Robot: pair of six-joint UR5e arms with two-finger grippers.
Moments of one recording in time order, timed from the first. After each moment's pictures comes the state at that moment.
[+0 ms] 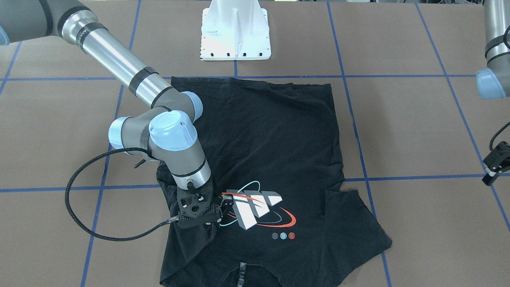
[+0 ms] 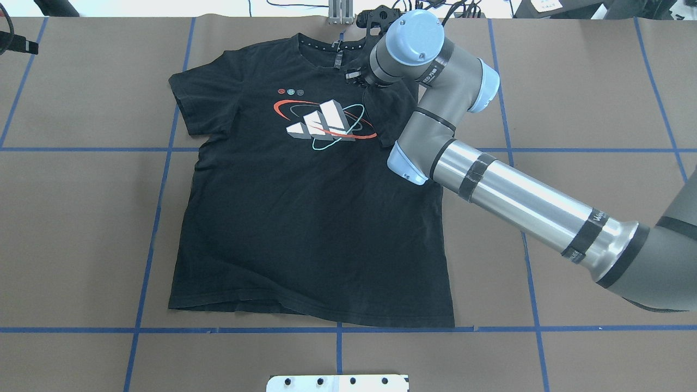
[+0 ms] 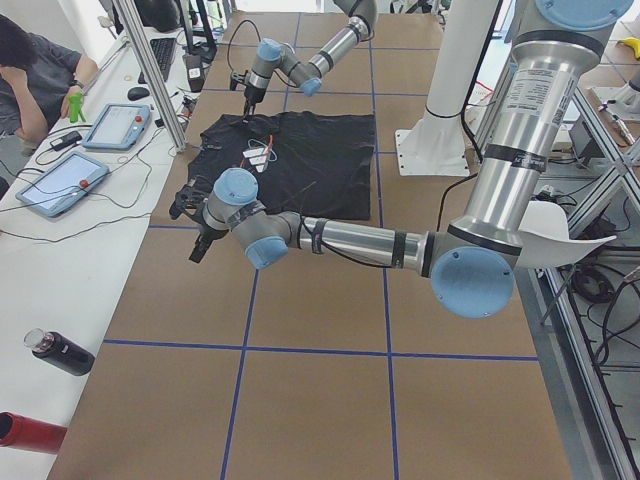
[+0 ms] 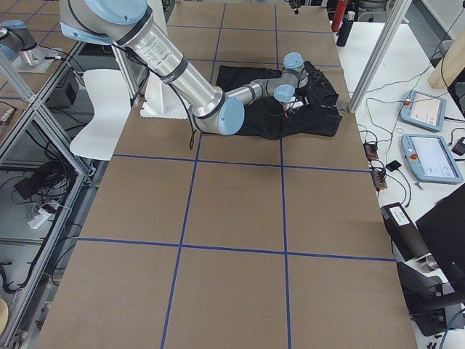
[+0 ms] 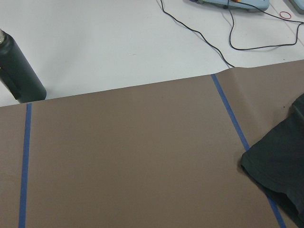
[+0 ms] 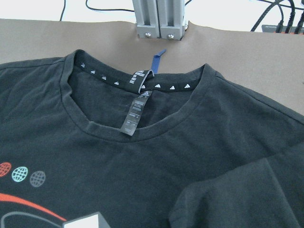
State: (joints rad) left arm -1.31 -1.83 -1.40 -2.42 -2.16 -0.59; right arm 0.75 -0.59 0.92 -0.89 1.74 0.96
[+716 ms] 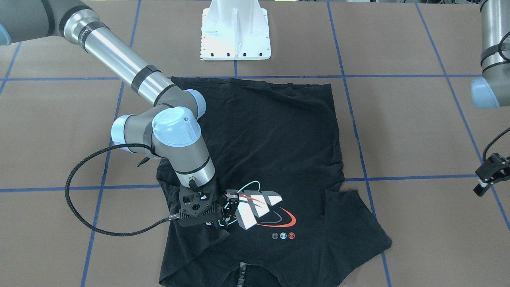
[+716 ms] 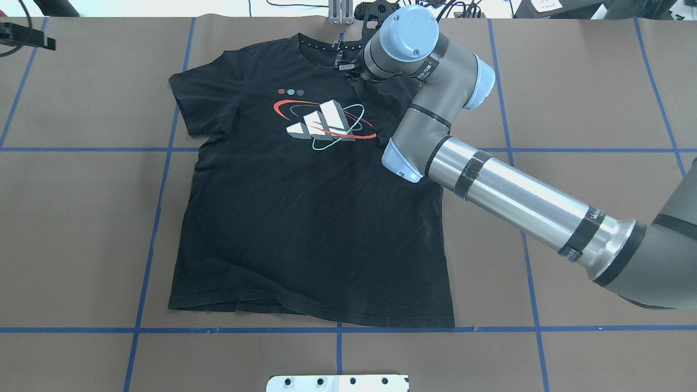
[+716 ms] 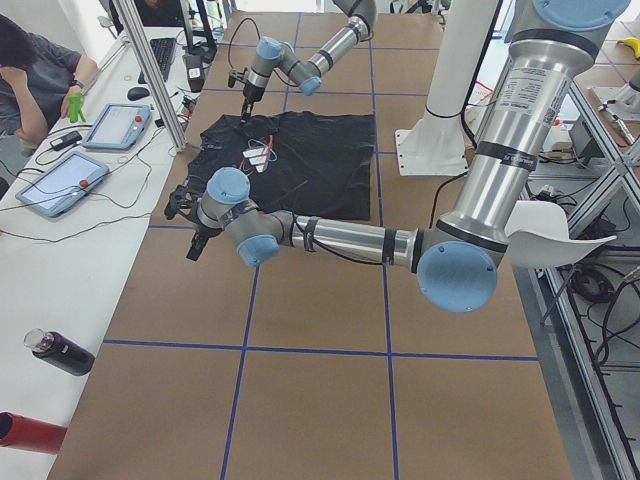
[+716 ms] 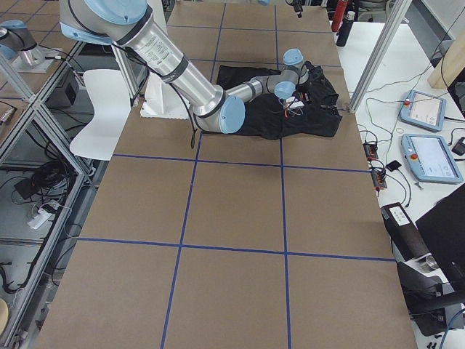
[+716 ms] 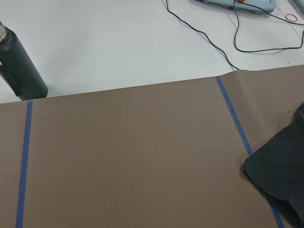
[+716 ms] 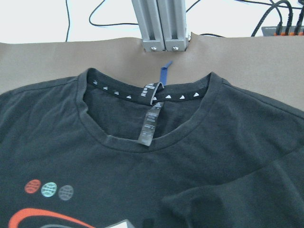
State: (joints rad) left arm -1.27 -1.92 -1.29 -2.48 -2.13 -0.70; right arm 0.75 -0.59 0.98 -0.89 1.77 1.08
